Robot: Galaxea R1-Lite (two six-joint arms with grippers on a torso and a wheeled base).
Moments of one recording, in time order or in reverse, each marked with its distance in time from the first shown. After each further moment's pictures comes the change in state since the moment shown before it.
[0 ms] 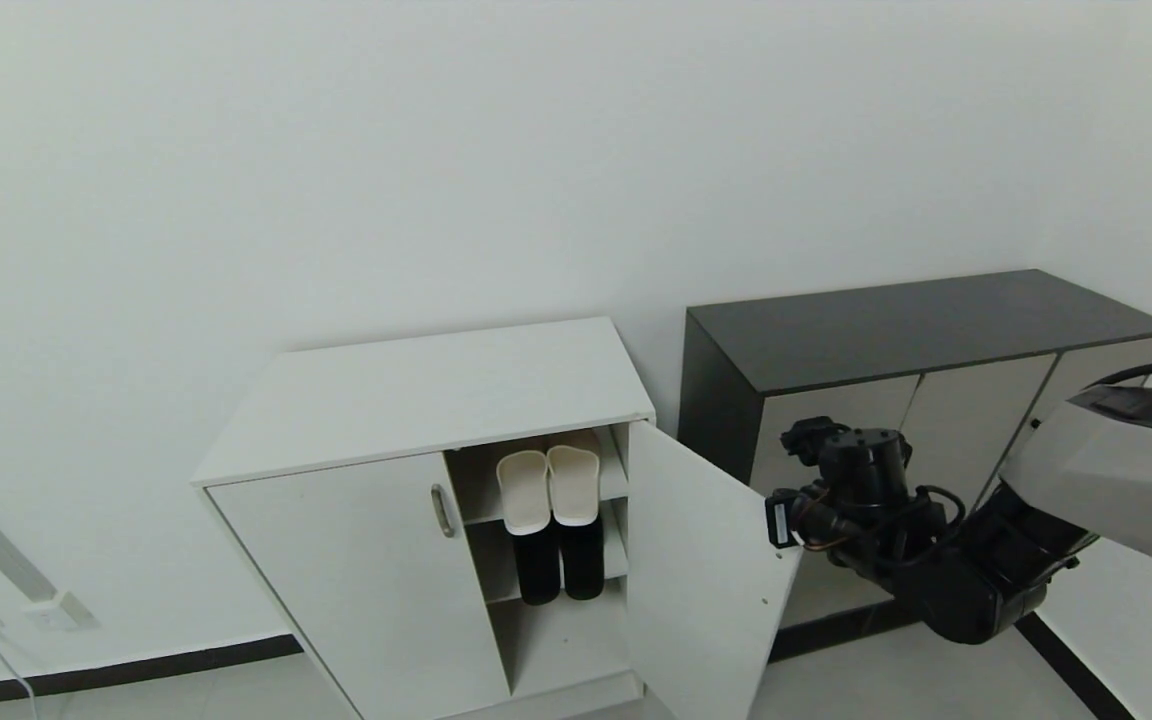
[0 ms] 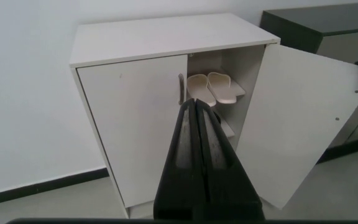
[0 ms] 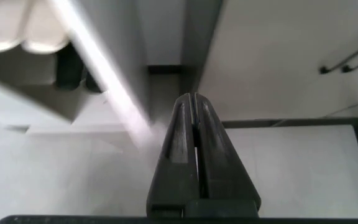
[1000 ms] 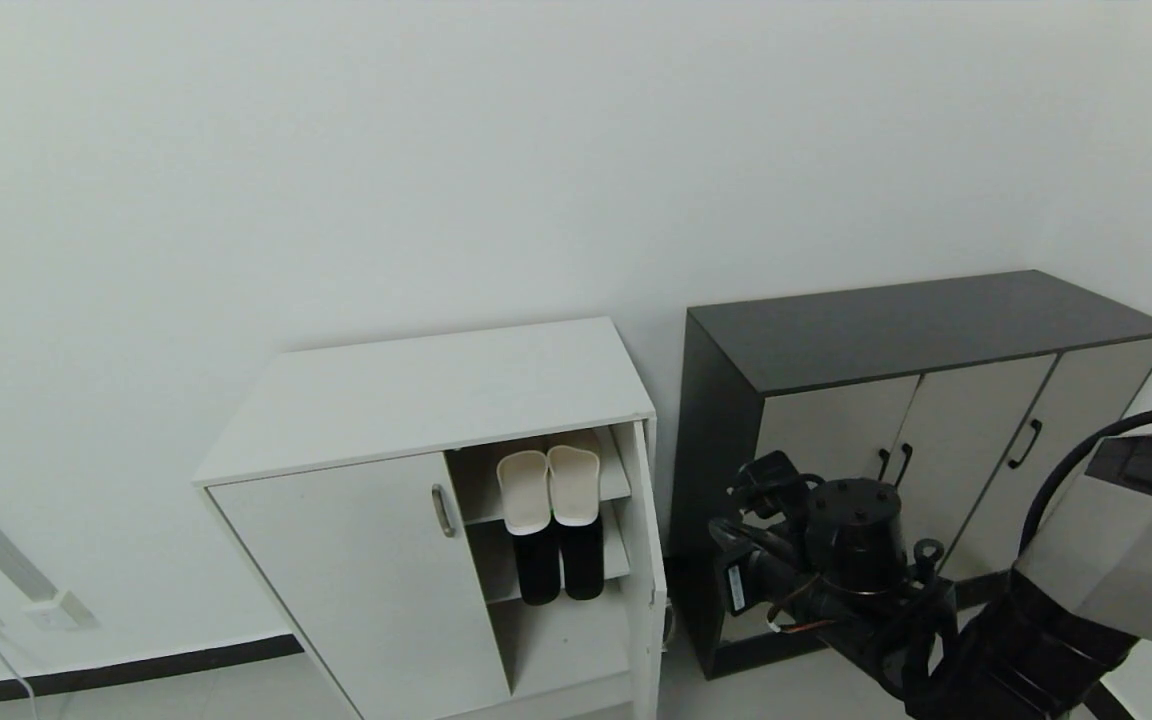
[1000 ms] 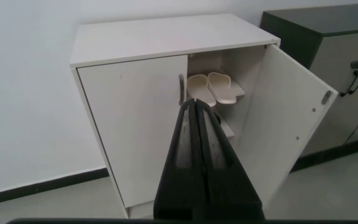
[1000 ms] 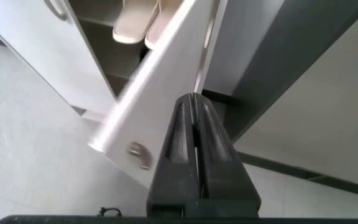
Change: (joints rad) left arm -0.001 0.000 0.000 0.000 0.000 -0.002; right arm 0.234 -0.093 0.232 -0.276 0.027 -0.058
